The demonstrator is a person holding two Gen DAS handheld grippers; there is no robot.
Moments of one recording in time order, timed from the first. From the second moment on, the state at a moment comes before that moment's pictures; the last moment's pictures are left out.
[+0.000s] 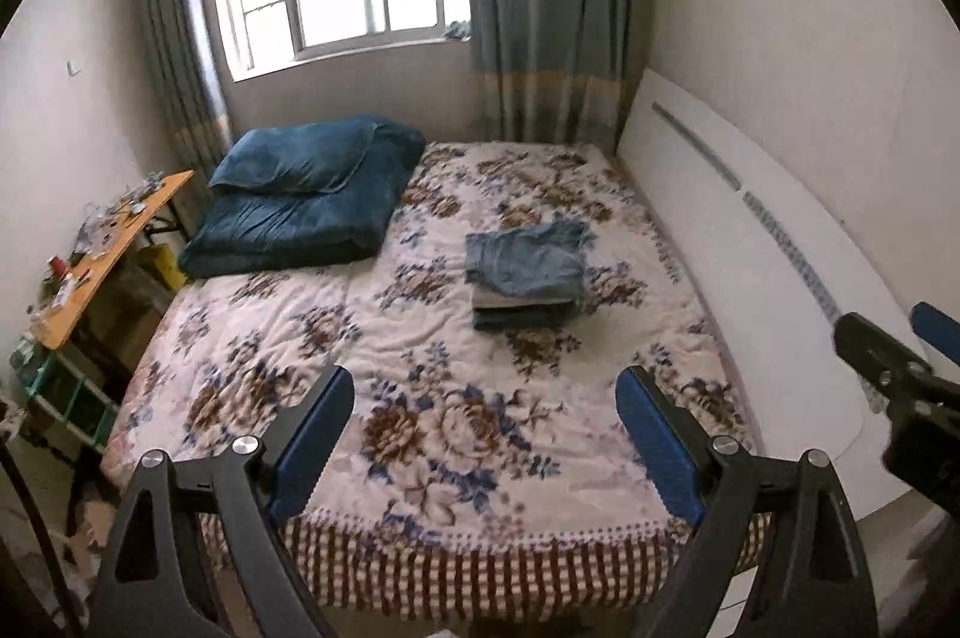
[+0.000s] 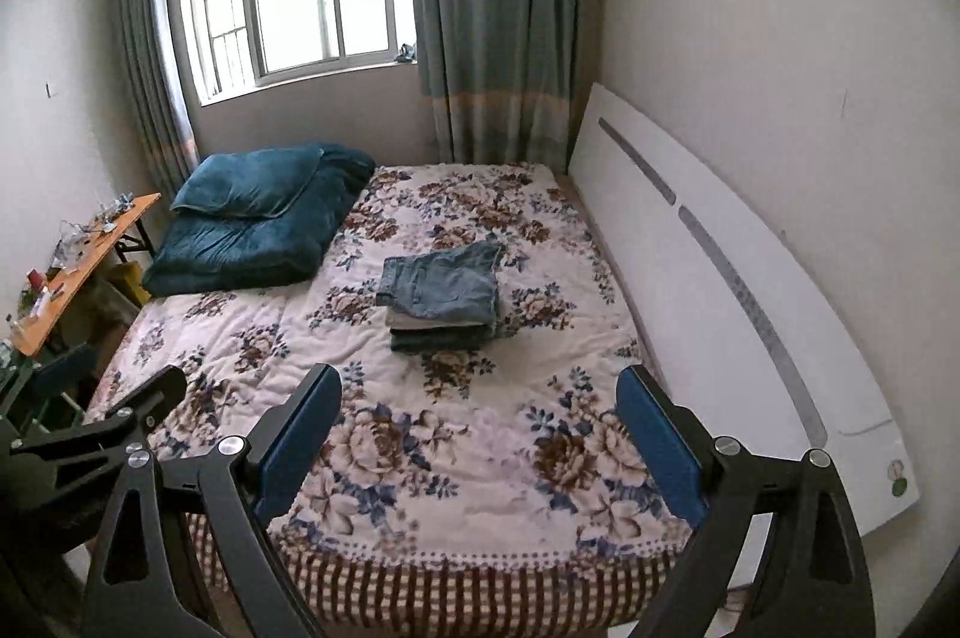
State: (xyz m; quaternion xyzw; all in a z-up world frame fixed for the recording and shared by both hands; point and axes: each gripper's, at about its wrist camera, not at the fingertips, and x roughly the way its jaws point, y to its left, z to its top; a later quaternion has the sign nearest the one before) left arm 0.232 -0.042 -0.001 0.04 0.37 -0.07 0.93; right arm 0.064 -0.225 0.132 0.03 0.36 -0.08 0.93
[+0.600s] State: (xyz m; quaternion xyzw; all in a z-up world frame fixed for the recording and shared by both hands) left arm 0.247 -0.056 0.017 0.03 0.40 -0.01 0.92; right arm 0.133 -0.257 0.136 0.02 0.40 -0.06 0.91
